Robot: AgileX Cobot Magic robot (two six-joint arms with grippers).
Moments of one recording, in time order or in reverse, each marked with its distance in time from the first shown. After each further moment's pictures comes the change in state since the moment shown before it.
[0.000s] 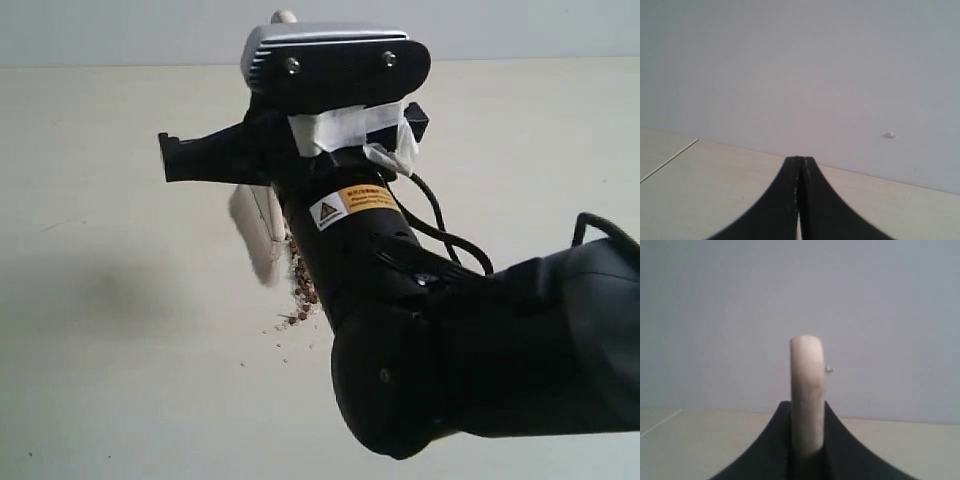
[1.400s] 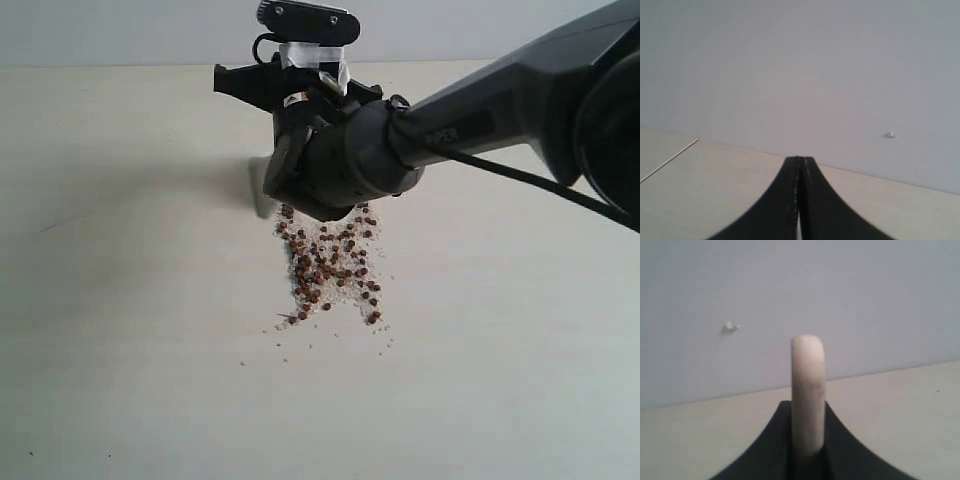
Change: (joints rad) left arm 0.000 0.000 0.000 0.000 0.000 0.000; right arm -0.383 0.484 -0.592 0.121 0.316 -0.085
